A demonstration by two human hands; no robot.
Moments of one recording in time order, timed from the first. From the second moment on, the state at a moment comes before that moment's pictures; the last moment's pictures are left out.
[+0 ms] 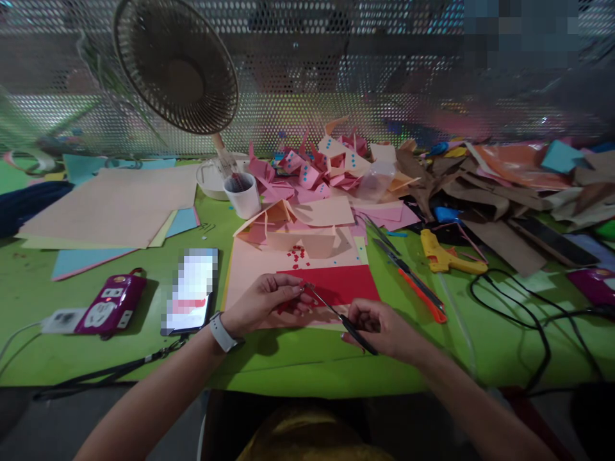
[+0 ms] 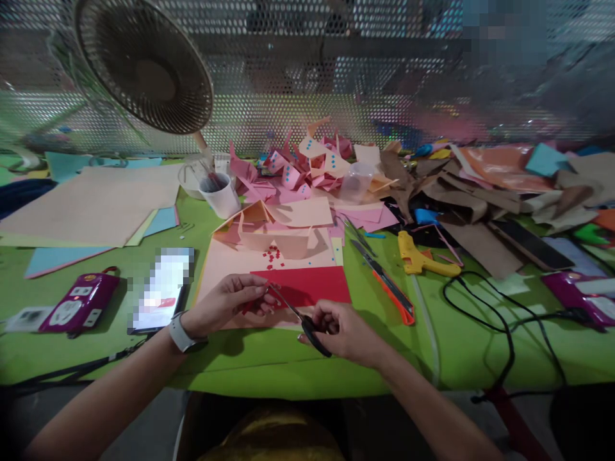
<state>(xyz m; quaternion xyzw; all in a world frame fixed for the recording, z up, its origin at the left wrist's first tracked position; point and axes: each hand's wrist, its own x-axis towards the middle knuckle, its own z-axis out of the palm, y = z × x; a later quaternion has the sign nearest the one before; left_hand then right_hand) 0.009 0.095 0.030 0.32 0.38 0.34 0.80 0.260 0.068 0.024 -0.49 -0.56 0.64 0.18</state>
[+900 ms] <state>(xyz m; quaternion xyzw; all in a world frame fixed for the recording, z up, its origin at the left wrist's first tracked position) 0.008 0.095 0.028 0.33 0.36 0.34 0.80 0.261 0.068 0.018 -0.50 -0.57 0.63 0.18</state>
